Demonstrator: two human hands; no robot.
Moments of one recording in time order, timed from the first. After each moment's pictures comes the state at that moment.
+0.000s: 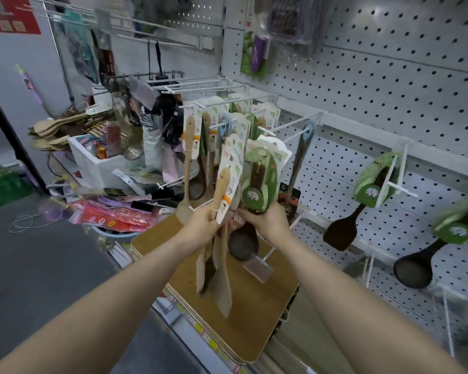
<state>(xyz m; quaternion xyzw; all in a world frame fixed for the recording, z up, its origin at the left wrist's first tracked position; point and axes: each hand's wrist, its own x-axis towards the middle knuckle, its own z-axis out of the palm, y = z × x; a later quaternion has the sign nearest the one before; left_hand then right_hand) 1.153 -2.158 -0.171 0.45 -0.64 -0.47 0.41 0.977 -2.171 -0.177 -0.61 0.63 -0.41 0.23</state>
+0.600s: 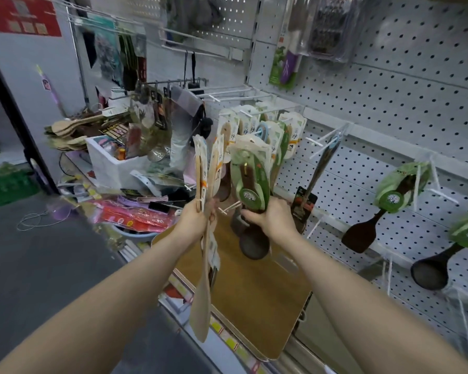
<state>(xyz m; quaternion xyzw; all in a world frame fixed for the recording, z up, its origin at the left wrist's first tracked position) 1.246 -2.166 -0.173 0.52 -0.52 -0.49 0.48 1.055 -2.162 -0.150 -0.69 0.64 -0.31 0.13</state>
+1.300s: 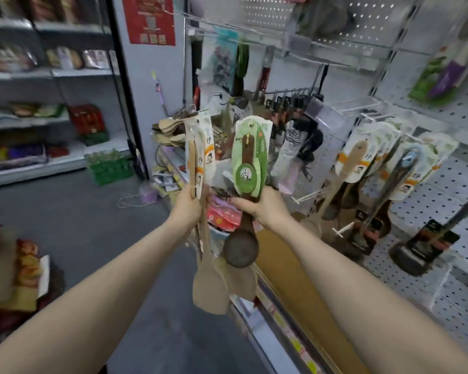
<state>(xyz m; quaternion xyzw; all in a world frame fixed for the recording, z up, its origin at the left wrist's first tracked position) 1.519 -2.170 -0.163 0.61 -0.48 -0.34 0.54 1.336 -2.220 -0.149 -0.76 0.53 -0.28 0.27</state>
